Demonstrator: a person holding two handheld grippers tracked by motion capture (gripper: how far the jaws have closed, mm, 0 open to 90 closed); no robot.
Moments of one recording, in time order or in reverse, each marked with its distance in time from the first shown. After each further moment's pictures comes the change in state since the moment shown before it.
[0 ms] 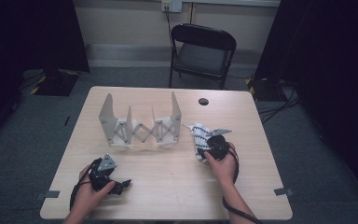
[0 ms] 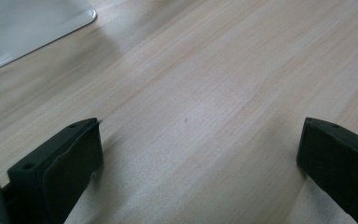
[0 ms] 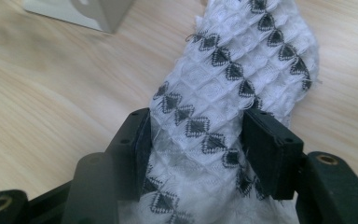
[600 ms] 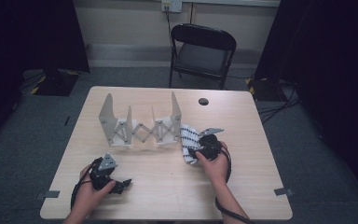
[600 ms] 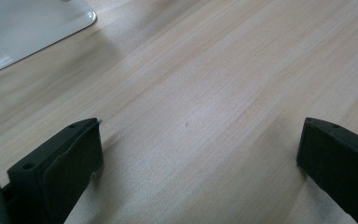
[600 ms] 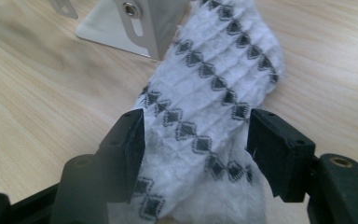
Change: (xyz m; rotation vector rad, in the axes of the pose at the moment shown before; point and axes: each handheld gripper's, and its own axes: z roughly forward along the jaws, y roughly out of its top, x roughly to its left) left arm 0.000 0.002 0.002 0.000 0.001 -0.001; right arm 0.020 0.012 -0.004 -0.030 0.046 0.003
